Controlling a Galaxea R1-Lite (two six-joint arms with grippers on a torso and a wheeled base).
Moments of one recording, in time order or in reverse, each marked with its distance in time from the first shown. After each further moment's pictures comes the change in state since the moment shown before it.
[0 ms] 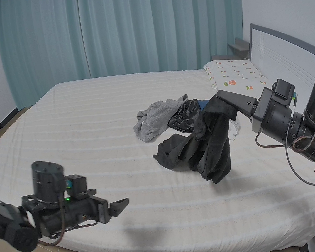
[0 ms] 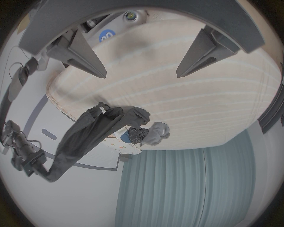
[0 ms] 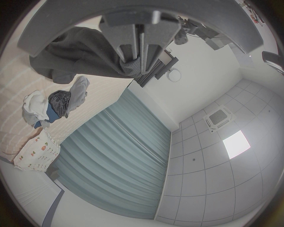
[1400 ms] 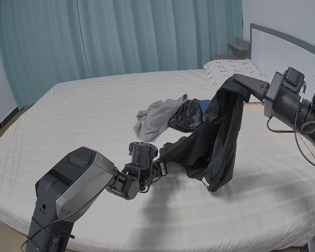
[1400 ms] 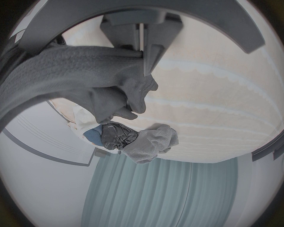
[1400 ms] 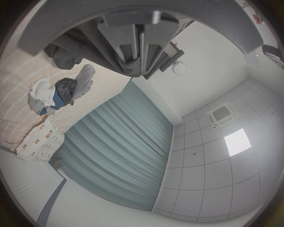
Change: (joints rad) left arm -0.028 1.003 -1.093 0.059 0.157 -0.265; right arm -0.106 -0.036 -0.044 0.037 0.011 -0.001
